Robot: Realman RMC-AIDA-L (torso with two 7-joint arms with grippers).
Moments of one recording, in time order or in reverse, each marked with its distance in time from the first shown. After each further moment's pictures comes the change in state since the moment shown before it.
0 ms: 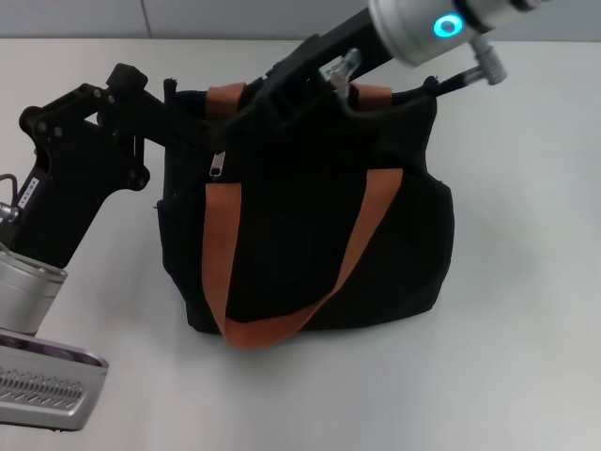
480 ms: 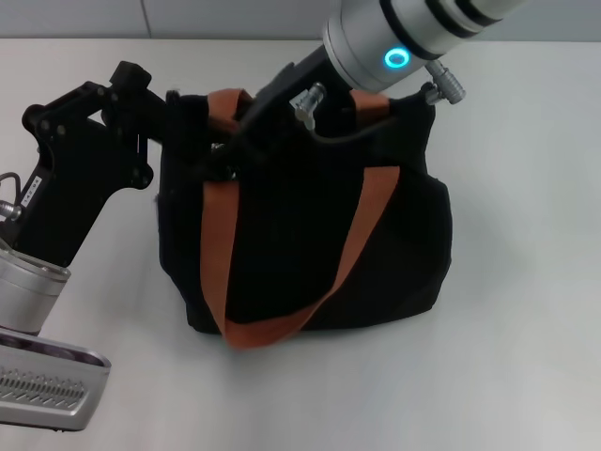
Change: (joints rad) left arm -0.004 0.000 0.000 -0.010 0.002 0.003 0.000; right arm 0.063 0.002 -0.137 0.071 -0.057 0.077 0.050
